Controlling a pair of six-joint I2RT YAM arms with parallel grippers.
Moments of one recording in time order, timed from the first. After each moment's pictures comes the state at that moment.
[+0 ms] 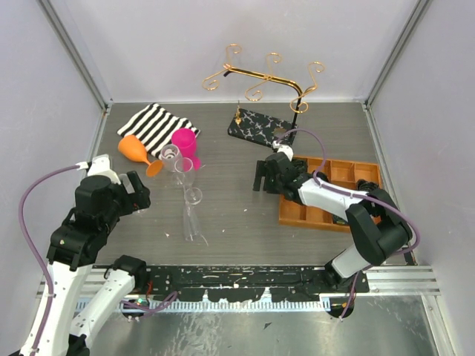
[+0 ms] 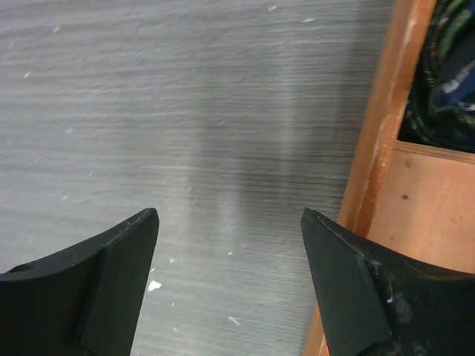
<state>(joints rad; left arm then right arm) -0.30 0.58 0.98 -0.95 -0.27 -0.39 0.57 1.52 0.82 -0.09 0.14 0.55</state>
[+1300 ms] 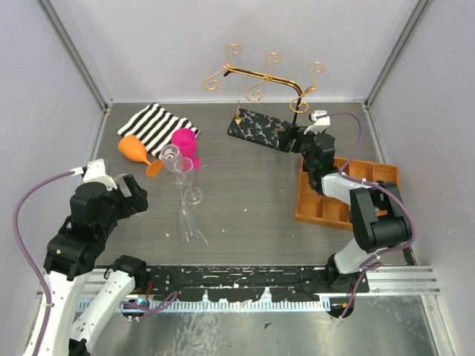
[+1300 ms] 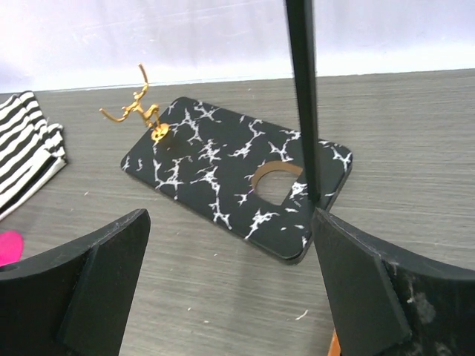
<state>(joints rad) -0.30 0.52 0.96 -0.95 -0.29 -0.39 0.20 1.58 0.75 0.74 -0.04 0.25</state>
